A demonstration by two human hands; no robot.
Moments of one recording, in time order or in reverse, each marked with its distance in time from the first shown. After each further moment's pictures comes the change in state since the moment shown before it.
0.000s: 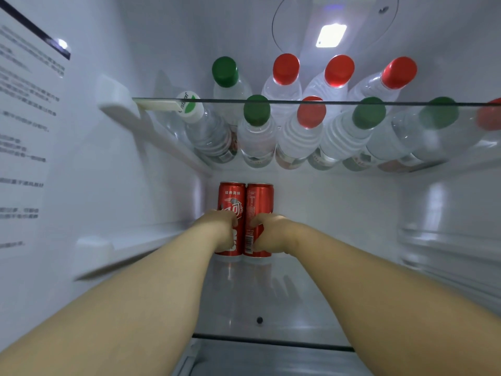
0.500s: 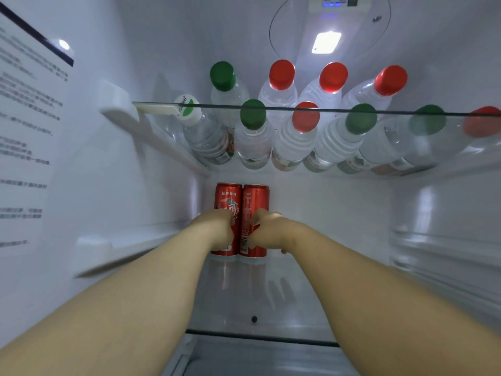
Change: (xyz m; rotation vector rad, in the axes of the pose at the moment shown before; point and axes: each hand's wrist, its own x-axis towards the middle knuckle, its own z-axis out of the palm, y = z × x) left_hand 0.001 0.003 0.000 0.003 0.048 0.002; right_hand -0.004 0.002 -0.004 0.087 -0.003 0.040
